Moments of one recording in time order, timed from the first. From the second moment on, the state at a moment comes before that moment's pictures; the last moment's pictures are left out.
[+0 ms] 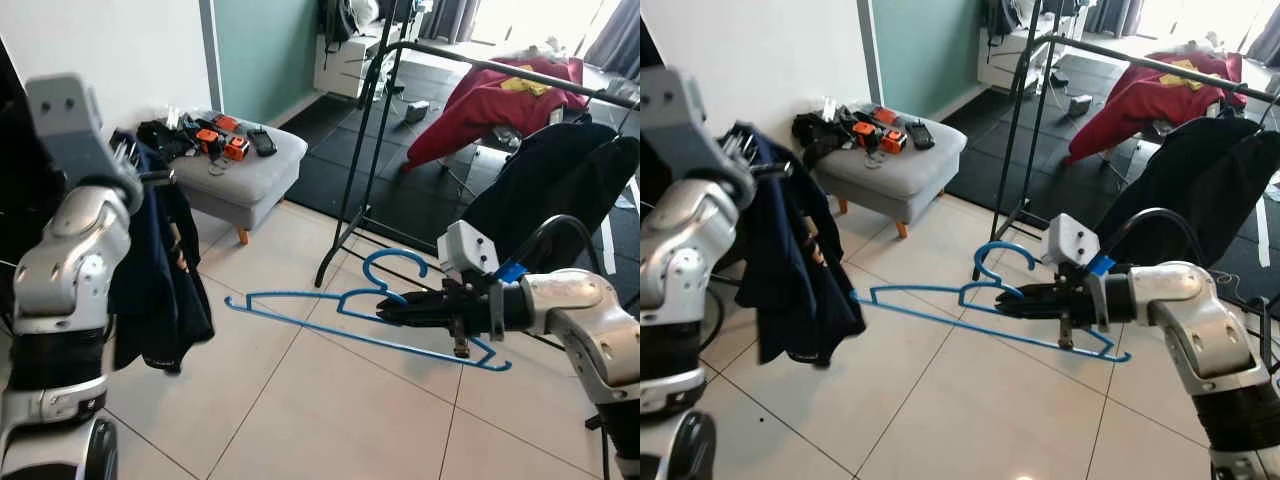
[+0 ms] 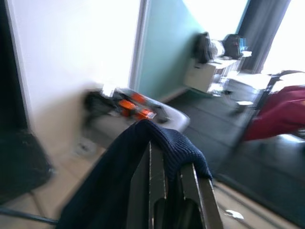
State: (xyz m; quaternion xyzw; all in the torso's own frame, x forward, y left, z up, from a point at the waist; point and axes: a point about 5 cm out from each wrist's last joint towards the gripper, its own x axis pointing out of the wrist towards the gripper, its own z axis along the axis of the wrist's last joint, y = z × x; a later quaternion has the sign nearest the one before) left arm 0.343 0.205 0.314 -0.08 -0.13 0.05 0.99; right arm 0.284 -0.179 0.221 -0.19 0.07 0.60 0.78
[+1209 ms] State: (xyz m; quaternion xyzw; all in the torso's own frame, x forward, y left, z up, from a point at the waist) left arm 0.338 0.139 0.311 -0.09 -0.01 -0.02 1.00; right arm 0.322 -0.168 0.264 -0.25 0.00 0.41 0.88
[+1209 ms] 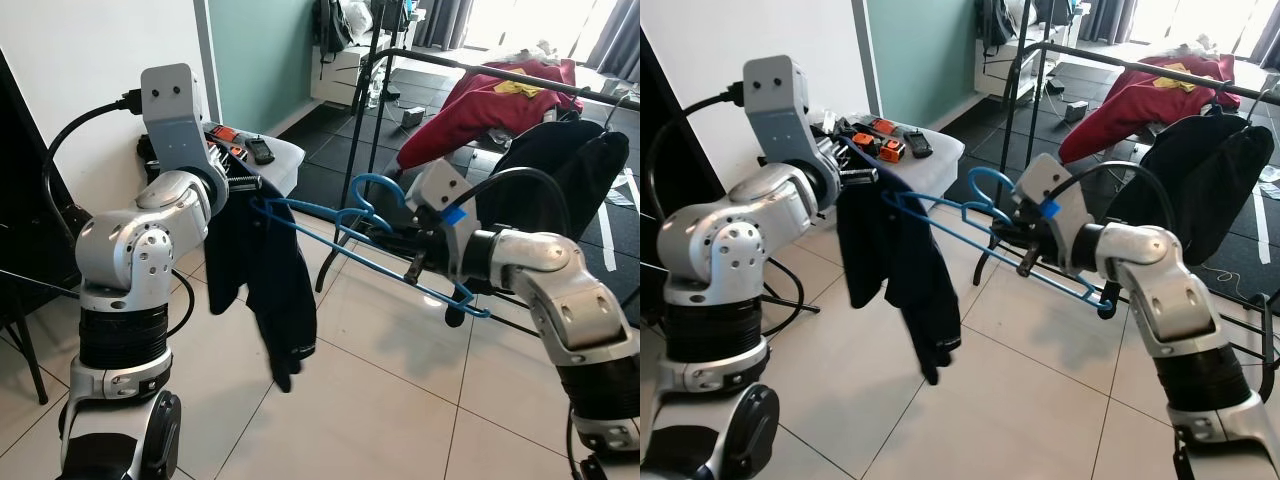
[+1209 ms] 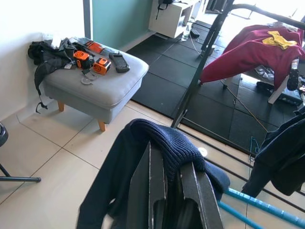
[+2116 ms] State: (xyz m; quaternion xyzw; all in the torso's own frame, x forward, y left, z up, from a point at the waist) left arm 0.314 0.100 0.331 0.02 -0.11 -0.19 0.98; right arm 0.321 -0.165 0.266 -0.24 0.00 0.42 0.88
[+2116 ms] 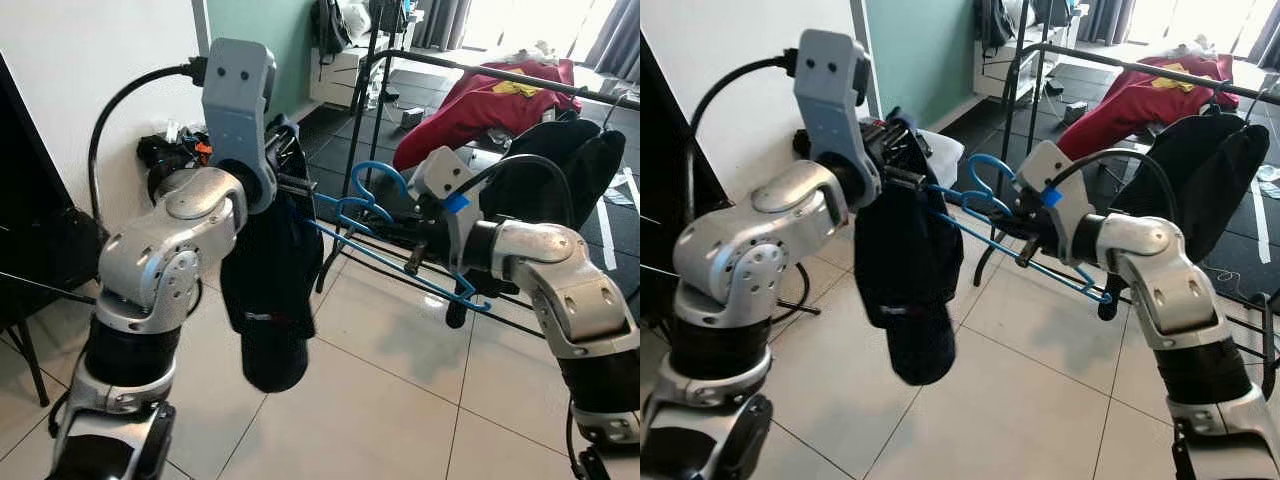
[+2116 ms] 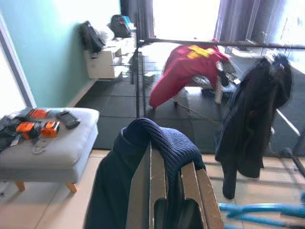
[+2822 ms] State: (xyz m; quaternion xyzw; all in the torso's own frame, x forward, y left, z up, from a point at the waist) left arm 0.287 0.109 0.323 0.07 -0.14 -0.36 0.92; right arm 0.324 -0.183 0.265 -0.25 0.03 0.39 0.89
